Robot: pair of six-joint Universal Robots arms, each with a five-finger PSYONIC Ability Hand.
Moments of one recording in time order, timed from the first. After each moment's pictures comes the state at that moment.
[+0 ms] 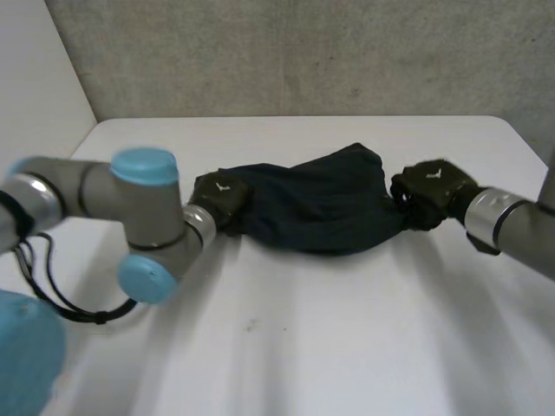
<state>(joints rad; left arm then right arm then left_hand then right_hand) 4.21 -2.41 -1.03 3.13 -1.50 3.48 1.73 -1.05 1.32 0.13 1.09 2.65 1.11 1.19 1.18 1.20 0.96 0.95 1.18 1.19 1.19 0.90</state>
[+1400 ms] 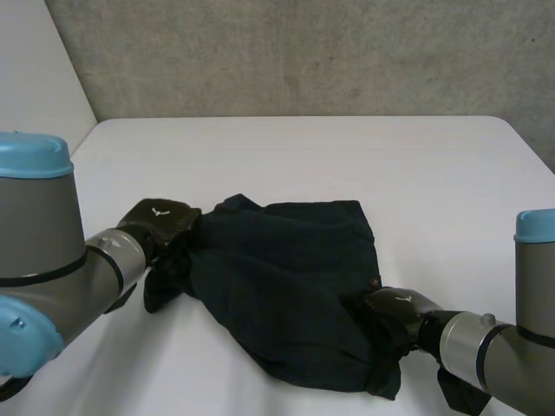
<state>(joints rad) 4.29 -1.89 -1.55 2.96 -1.52 3.42 1.92 -1.29 1.84 0.24 1.21 3.04 1.11 1.20 1.19 1.20 0.96 0.26 0.28 0.30 0.28 0.13</state>
